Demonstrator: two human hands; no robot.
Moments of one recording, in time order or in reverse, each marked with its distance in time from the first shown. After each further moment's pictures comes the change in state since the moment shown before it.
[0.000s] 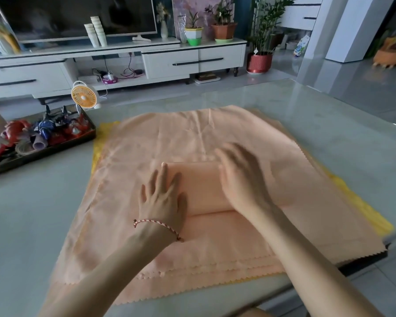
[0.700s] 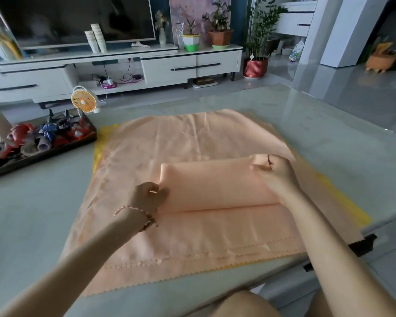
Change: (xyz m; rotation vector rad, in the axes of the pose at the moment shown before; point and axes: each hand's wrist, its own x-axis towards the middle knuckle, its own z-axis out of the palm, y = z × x) left_hand 0.012 -0.022 -0.008 -0.703 -0.031 -0.353; right_hand -0.012 0.074 -0.025 0.618 -0.064 0.704
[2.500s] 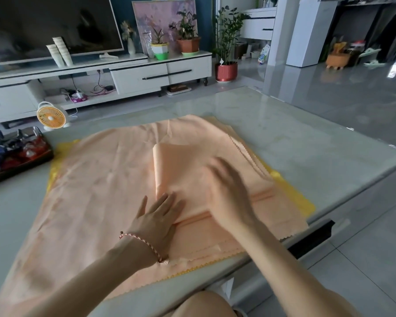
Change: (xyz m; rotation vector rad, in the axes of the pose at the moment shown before) left_hand -0.048 0.026 0.064 1.015 -0.292 0.694; right_hand -0.051 0.002 -0.009 -0.543 0.112 -0.619
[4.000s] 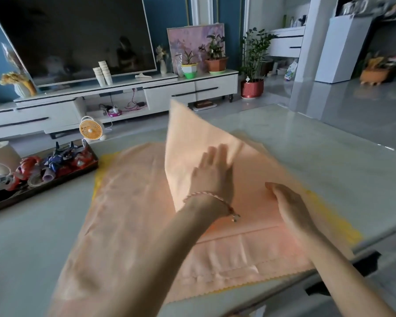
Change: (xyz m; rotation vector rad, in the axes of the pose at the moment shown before) left_hand 0.078 0.019 -0.076 -0.410 0.445 -0.188; right_hand 0.013 0.044 0.002 0.655 -0.059 0.667
